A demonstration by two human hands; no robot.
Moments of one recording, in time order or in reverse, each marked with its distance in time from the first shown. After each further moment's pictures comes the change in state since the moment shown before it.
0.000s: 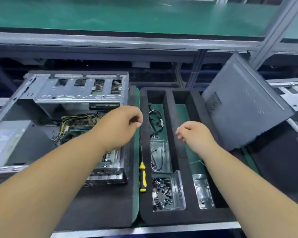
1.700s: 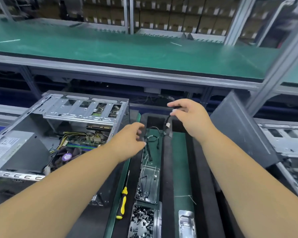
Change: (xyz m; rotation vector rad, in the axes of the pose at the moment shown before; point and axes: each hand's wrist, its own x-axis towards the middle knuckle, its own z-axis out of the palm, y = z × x) left_hand 0.059 0.037 0.041 -0.170 0.037 -0.370; right_hand 0.056 -0.087 -0.097 0.113 -0.036 -0.516
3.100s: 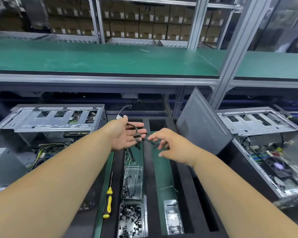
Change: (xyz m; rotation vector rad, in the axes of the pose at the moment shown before) left_hand 0.018 0.058 0.006 -1.020 -0.296 -0.454; right_hand -0.091 0.040 -0.021 -0.256 -0.387 -0.047
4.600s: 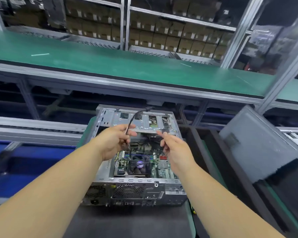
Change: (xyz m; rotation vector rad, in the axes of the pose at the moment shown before) left_hand -0.110 0.013 -0.334 0.037 -0.014 0.309; right_hand 0.141 -0.239 0.219 0.958 0.511 0.226
